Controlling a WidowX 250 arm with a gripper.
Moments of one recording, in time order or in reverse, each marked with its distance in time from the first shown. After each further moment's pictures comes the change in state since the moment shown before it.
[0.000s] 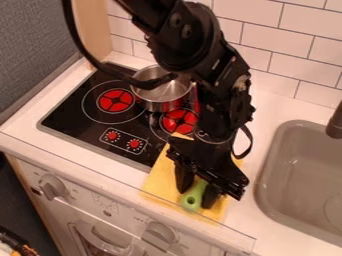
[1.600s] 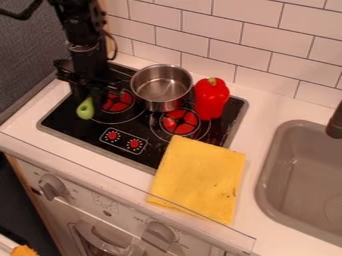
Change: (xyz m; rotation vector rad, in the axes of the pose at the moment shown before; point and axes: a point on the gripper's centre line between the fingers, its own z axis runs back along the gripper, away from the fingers) arm 0.011 0.233 0.015 0.100 -0.055 0.341
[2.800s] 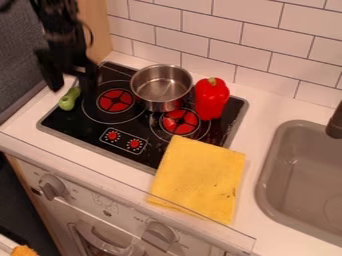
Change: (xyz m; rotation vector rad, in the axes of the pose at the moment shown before) arm 0.015 0.029 0.018 -0.009 -0.076 -0.025
